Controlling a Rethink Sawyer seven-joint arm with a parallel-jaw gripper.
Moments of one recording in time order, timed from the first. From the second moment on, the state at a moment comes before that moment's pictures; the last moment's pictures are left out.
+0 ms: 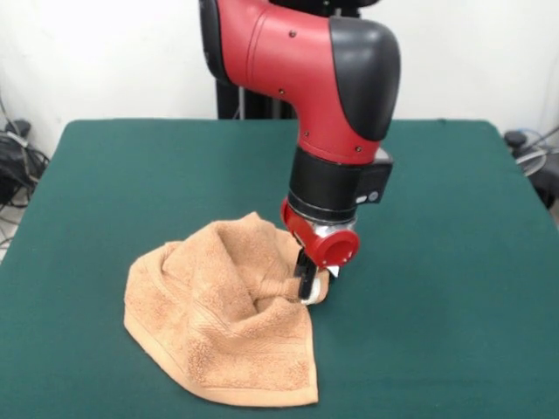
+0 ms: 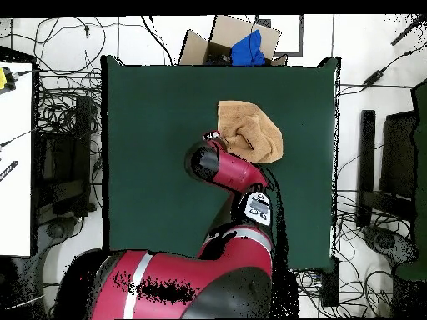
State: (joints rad) arm -0.07 -0.31 -0.18 1.54 0.30 0.12 2.52
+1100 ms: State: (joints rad) arm -0.07 -0.38 -0.18 1.57 0.30 0.27 2.52
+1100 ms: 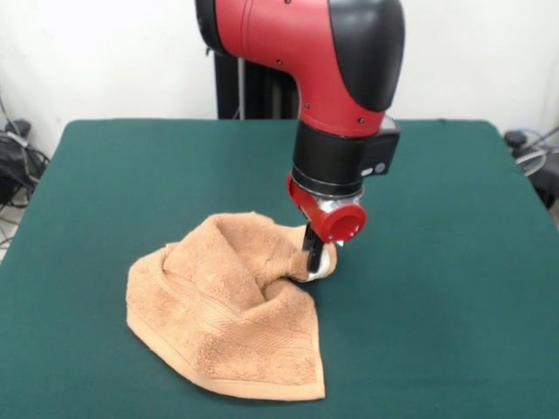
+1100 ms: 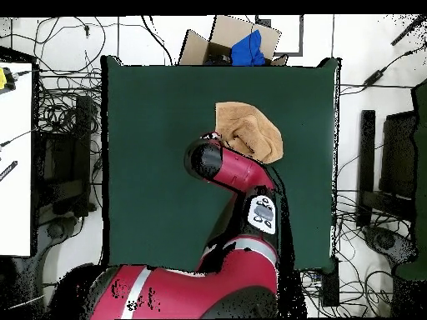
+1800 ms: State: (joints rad) arm -0.07 -0.42 -0.18 1.60 0.30 0.33 2.52
